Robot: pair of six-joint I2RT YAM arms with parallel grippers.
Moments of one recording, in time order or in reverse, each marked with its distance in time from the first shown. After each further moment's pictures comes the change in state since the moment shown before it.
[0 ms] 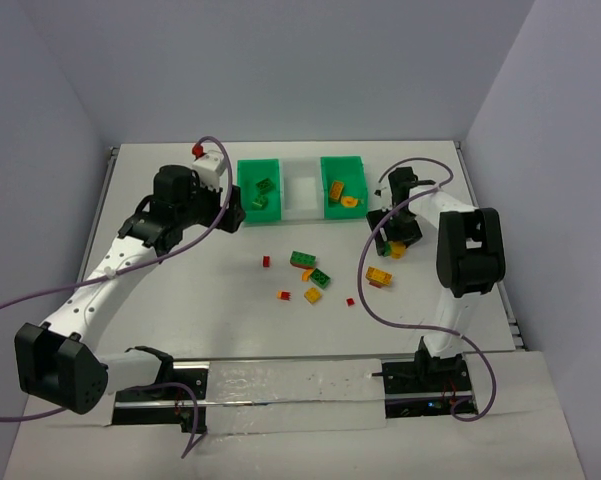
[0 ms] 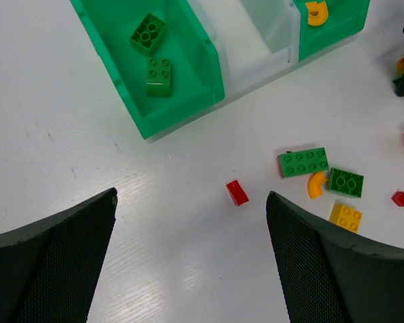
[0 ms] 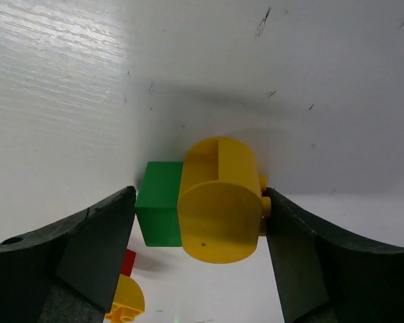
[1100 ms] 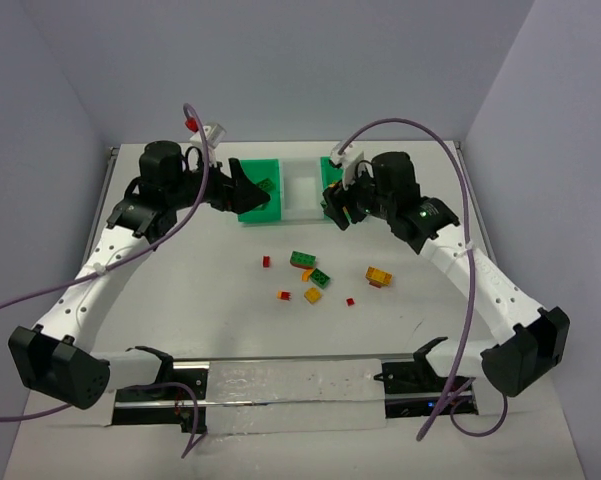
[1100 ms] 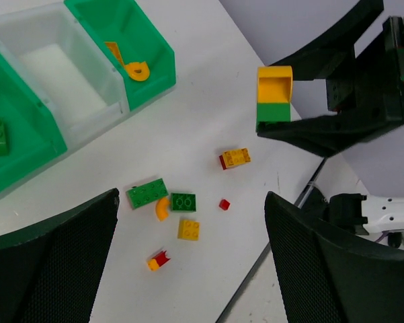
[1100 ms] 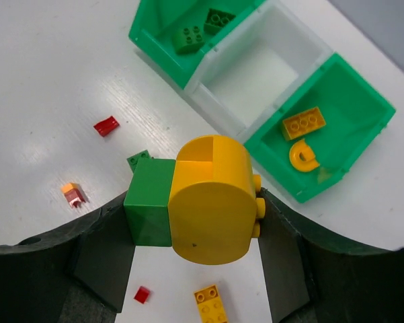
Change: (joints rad) left arm 0.001 0.026 0.187 0.032 0.413 -0.323; right arm 0.408 -0.627 -0.022 0.262 -0.170 -0.089
